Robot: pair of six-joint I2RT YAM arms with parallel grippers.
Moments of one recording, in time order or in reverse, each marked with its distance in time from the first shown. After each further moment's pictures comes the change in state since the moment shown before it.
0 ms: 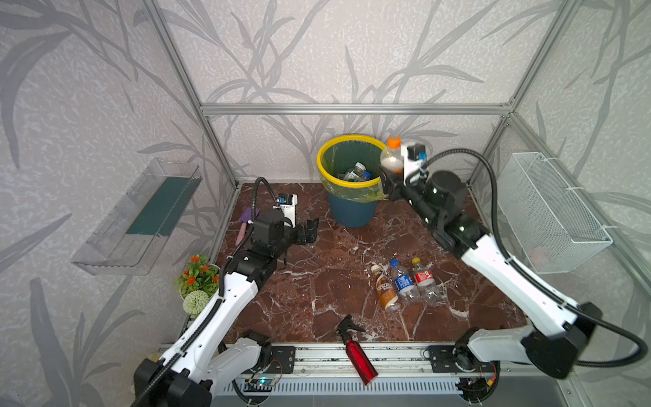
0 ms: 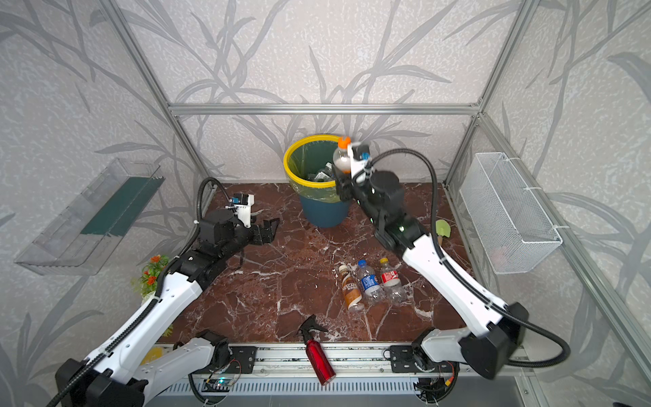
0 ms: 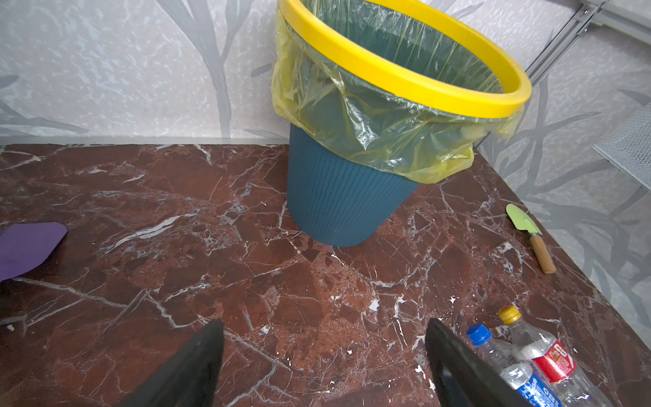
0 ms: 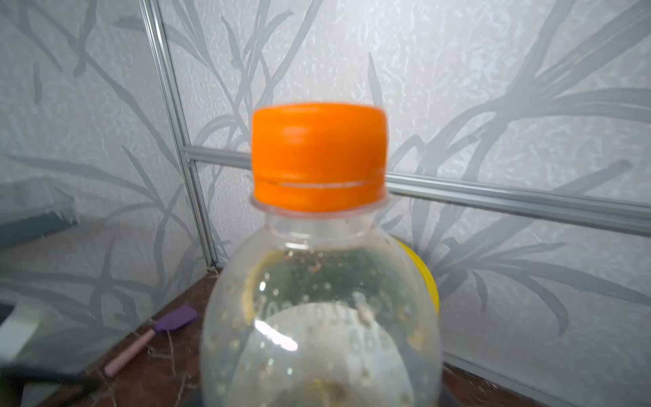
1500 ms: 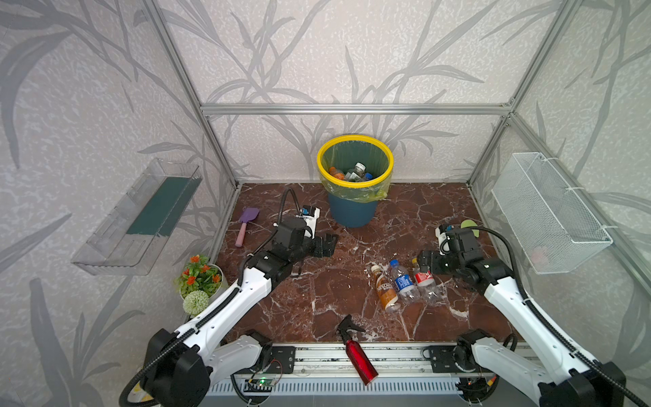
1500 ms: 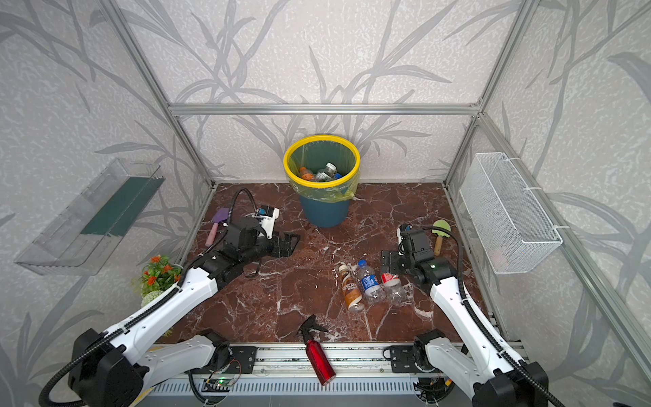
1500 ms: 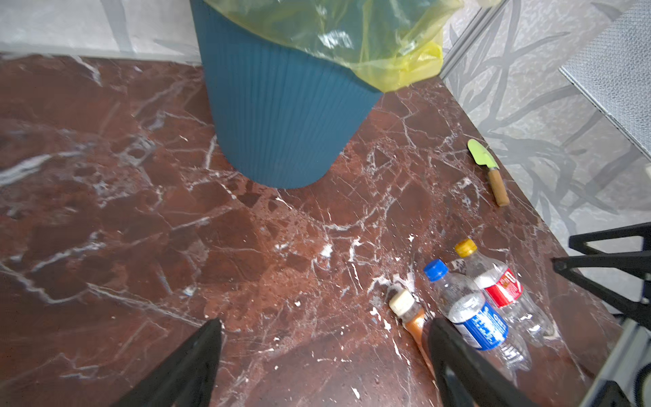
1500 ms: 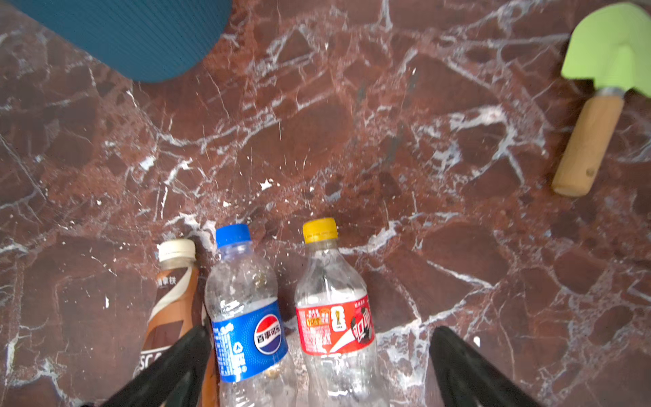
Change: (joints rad) left arm -0.162 0.130 -0.067 0.035 0.071 -0.079; right arm -0.326 -0.510 -0.866 -0.671 -0.079 0.262
